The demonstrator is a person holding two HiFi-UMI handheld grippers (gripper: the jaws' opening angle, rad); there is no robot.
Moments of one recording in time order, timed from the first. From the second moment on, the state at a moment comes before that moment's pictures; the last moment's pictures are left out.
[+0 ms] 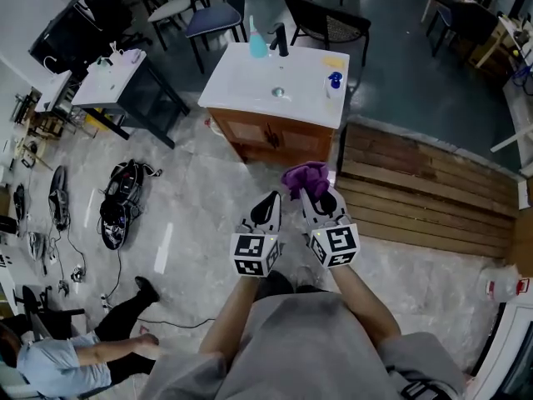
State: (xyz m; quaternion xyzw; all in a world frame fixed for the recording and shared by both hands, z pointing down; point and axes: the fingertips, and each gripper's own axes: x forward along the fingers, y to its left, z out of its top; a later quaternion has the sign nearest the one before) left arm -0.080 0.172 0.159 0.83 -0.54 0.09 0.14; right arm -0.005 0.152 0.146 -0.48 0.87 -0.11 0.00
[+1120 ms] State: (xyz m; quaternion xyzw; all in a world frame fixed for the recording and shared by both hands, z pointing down) left arm -0.163 0.021 0.225 0.87 -0.44 0.13 0.18; right arm -0.079 0.027 0.214 -0.59 0.79 -0.16 -0.03
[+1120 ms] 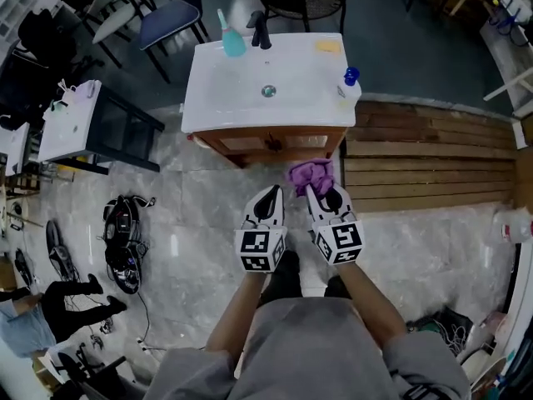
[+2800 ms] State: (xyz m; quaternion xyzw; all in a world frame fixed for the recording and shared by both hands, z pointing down) left arm -0.155 -0.088 0.412 0.85 -0.43 0.19 0.22; right arm -0.095 -0.097 0.423 -0.57 0.79 -0.21 -0.08
